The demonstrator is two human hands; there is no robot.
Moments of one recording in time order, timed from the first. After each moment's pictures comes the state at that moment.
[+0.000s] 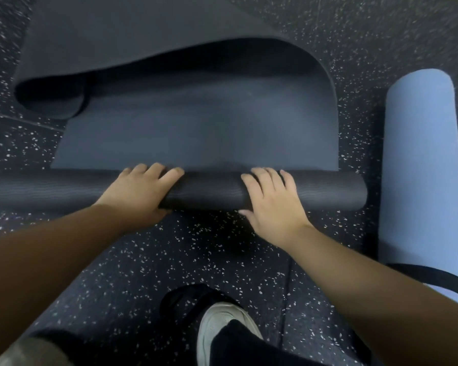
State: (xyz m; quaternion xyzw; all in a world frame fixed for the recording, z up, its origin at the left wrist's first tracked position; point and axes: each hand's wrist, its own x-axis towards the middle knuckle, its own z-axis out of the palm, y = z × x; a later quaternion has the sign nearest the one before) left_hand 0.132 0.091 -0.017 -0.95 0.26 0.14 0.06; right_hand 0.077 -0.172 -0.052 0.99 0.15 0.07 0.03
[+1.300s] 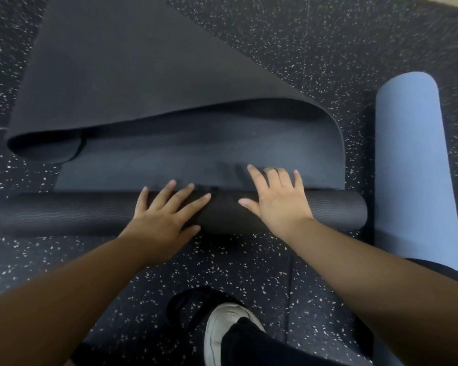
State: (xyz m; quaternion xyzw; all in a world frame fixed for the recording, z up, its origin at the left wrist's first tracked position) left_hand 0.091 0.071 -0.027 -0.94 0.24 0.23 0.00; right_hand 0.086 -0.170 -0.048 1.00 0.05 0.03 0.05
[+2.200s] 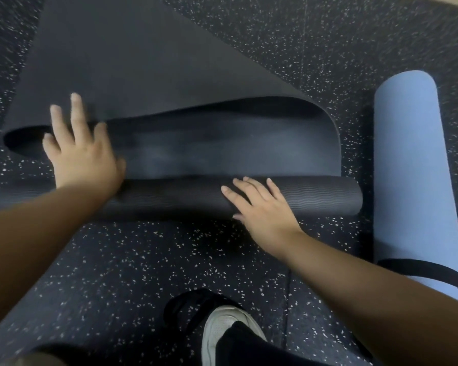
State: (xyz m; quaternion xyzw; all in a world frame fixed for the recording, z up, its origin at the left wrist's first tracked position) left_hand 0.177 0.125 -0.007 -1.00 -0.02 -0.03 0.00; right_hand 0.070 -0.164 -0.061 0.97 0.19 0.10 -0.04
